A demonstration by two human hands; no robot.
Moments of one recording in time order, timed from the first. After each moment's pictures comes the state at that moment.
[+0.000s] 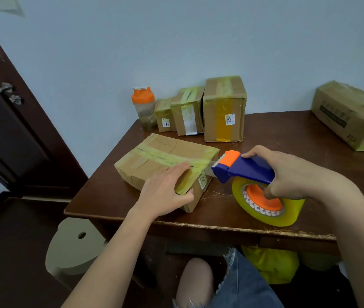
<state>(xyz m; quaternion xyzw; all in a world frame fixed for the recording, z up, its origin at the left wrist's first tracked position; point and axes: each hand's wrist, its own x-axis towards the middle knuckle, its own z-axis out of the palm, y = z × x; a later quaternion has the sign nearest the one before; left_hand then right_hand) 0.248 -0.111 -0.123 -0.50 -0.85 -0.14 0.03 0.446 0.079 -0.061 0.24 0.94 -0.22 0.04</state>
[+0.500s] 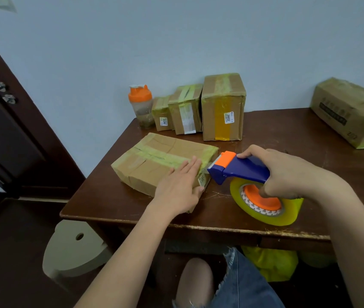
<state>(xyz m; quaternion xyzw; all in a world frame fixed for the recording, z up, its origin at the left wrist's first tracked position) 0.264 -0.074 -0.123 -0.49 -0.87 -0.04 -0.02 0.436 0.084 -0.069 0.24 0.95 -0.18 0.03</state>
